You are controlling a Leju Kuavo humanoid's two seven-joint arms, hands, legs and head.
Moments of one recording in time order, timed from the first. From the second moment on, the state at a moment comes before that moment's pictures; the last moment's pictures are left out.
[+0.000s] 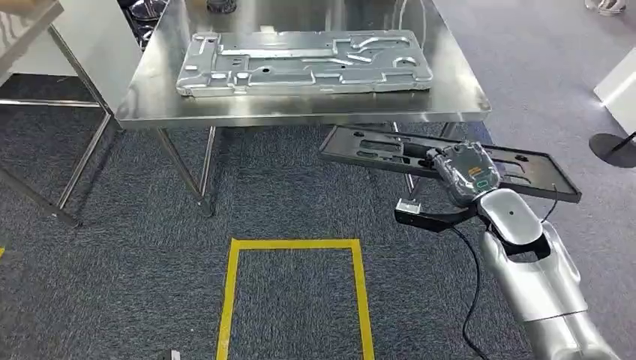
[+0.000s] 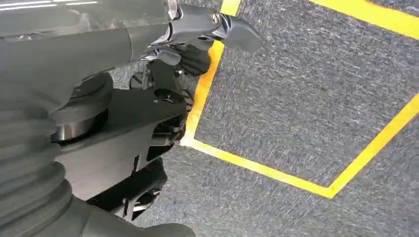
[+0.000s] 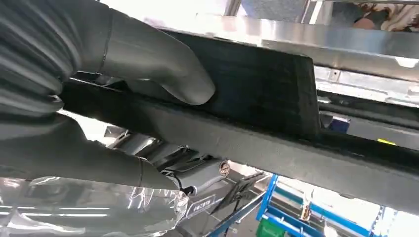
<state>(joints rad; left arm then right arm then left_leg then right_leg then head) -0.14 -0.22 0.97 -0.22 -0.37 -0.04 -0.36 -0.51 -0.38 0.25 -1.43 1.47 -0.08 -0.14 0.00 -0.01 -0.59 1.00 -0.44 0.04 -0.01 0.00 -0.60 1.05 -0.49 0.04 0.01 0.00</state>
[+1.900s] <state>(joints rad) -0.14 -0.22 0.97 -0.22 -0.36 -0.03 -0.36 -0.53 -0.38 0.33 -1.42 1.57 -0.30 0.00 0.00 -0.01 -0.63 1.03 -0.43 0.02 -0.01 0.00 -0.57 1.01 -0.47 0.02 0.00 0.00</state>
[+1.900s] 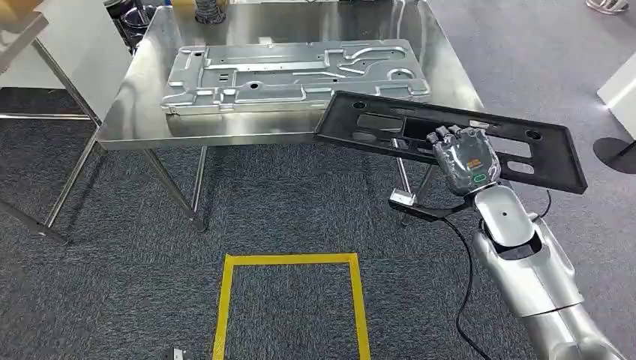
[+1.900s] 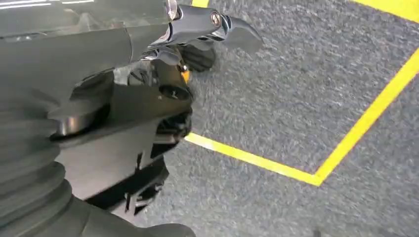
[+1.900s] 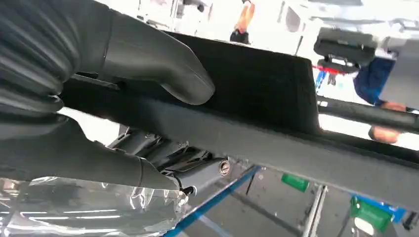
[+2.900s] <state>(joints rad) -0.14 -0.21 0.97 -0.22 -0.36 -0.03 -0.36 -0.54 -0.38 0.36 -1.39 1.57 -0.37 0.05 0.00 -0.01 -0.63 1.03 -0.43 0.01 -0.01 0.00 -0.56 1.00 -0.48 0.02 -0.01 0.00</state>
